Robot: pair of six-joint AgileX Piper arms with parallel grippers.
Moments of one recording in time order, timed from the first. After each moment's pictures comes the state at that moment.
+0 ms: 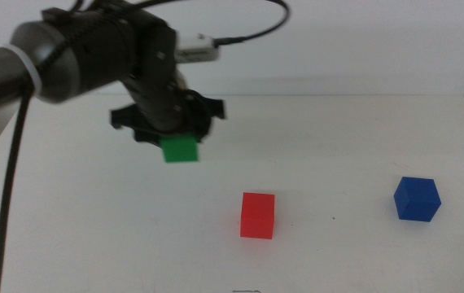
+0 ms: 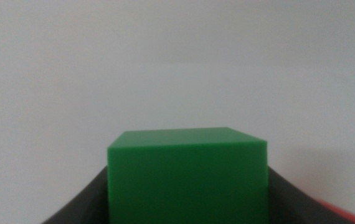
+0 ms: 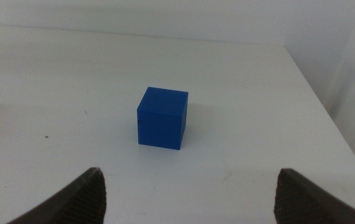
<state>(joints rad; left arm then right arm) -0.51 1.78 -1.48 0.16 0.88 -0.62 0.03 -0.01 0.03 -0.06 0.29 0.01</state>
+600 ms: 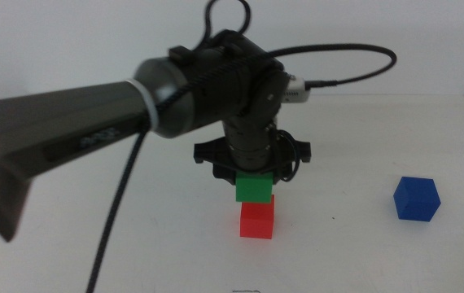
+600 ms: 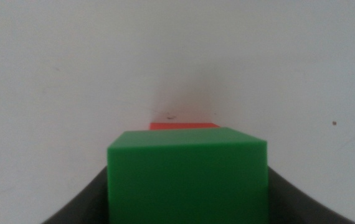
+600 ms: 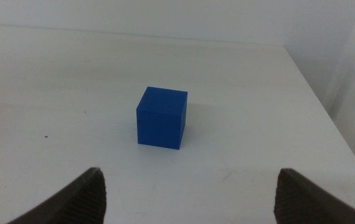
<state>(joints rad) -0.77 1.93 -1.62 0.14 0.99 -0.74 0.03 -0.01 0.03 -0.06 0.29 0.01</state>
